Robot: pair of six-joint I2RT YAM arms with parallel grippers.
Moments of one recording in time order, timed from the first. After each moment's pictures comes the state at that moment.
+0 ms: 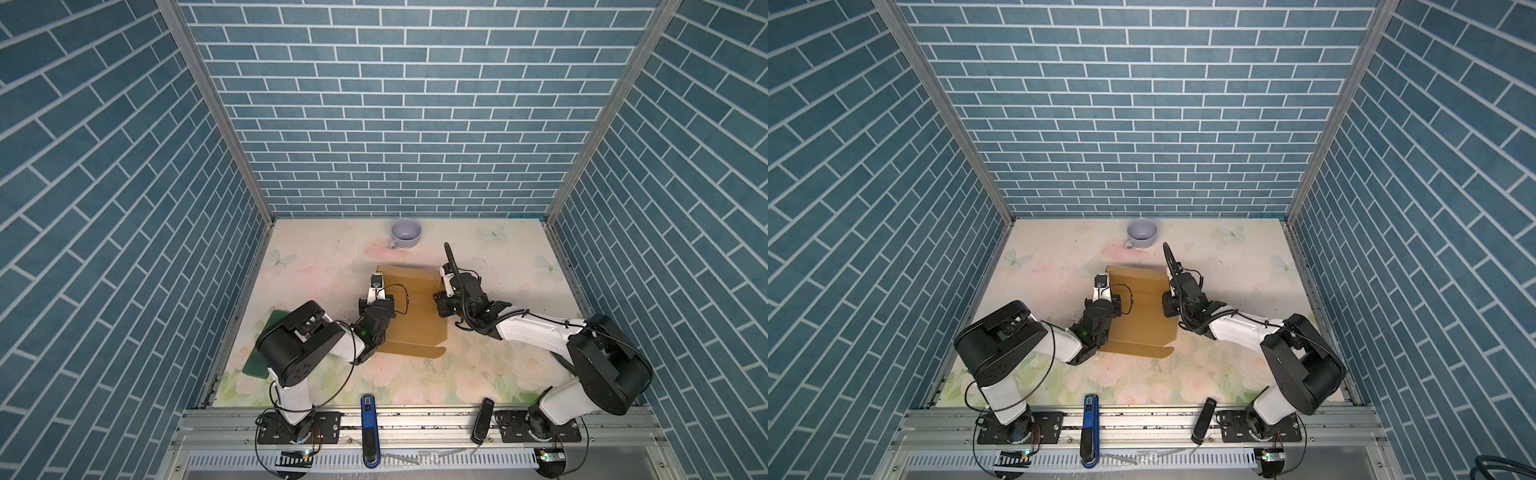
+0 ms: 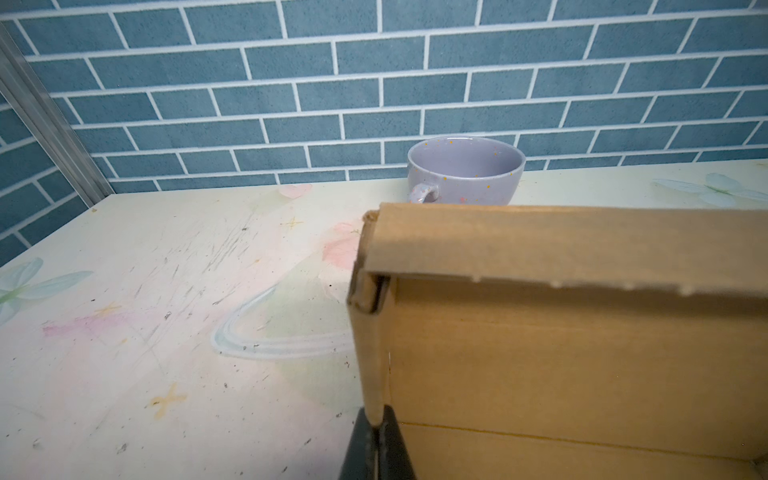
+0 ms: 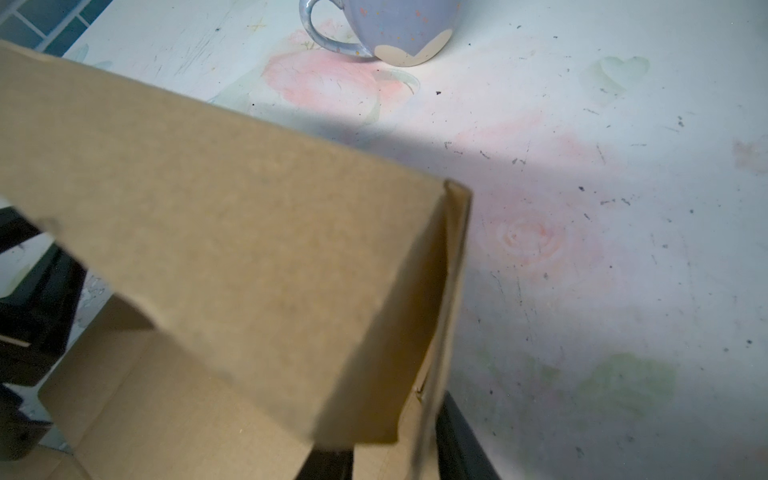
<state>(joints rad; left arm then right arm) -0.77 1.79 0.52 0.96 -0.71 -0.21 0.73 1.52 0.75 0.08 0.08 0.33</state>
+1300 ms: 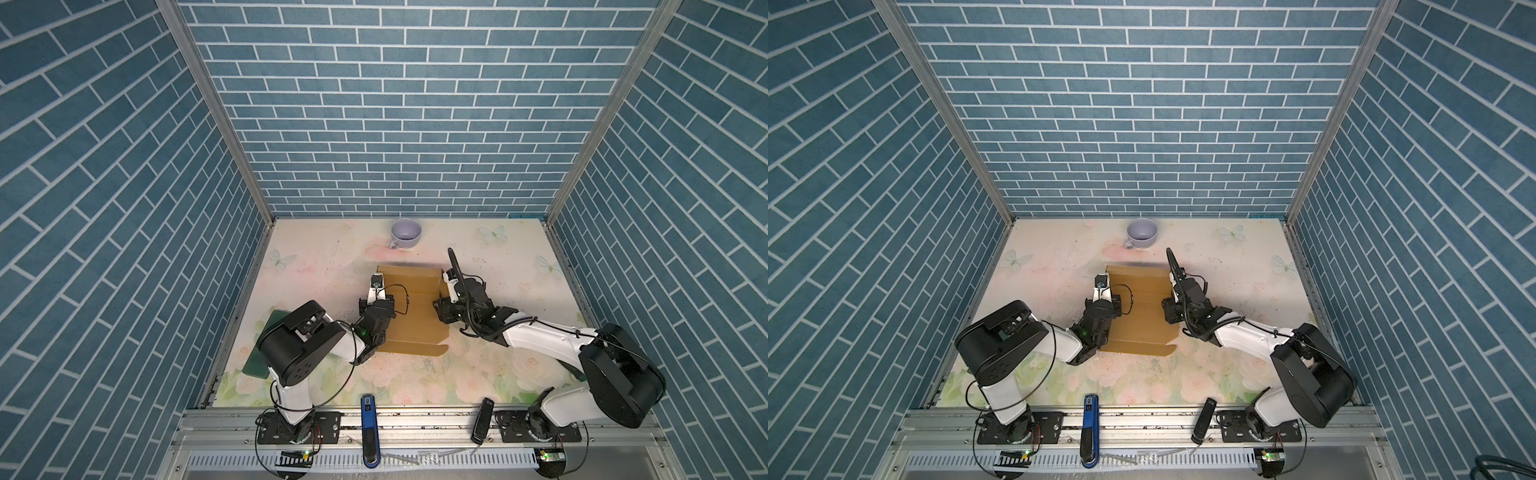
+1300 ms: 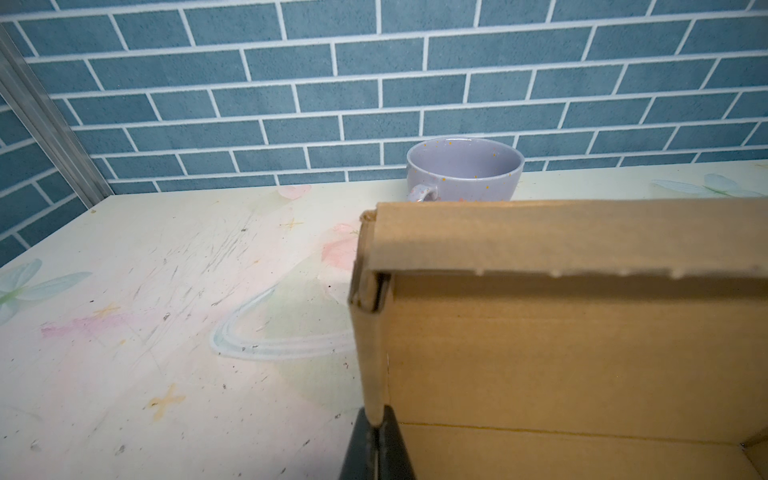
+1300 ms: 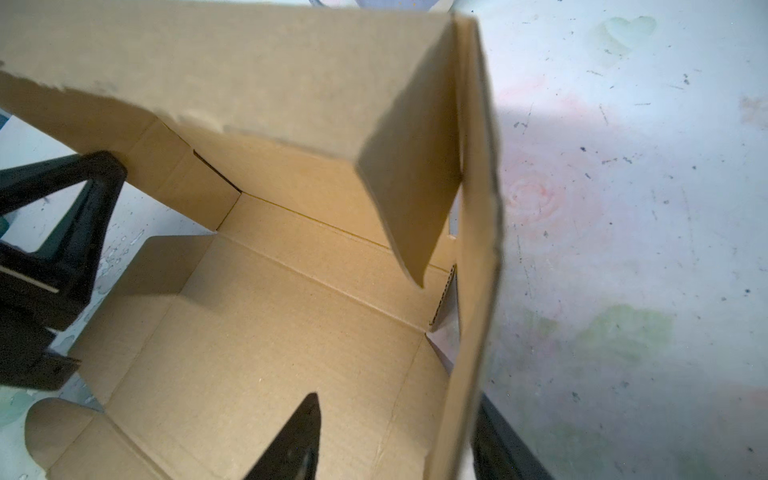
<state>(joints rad) -0.77 1.80 0.52 0.97 -0.71 -0.21 0.73 1.43 0.68 0.04 0.06 0.35</state>
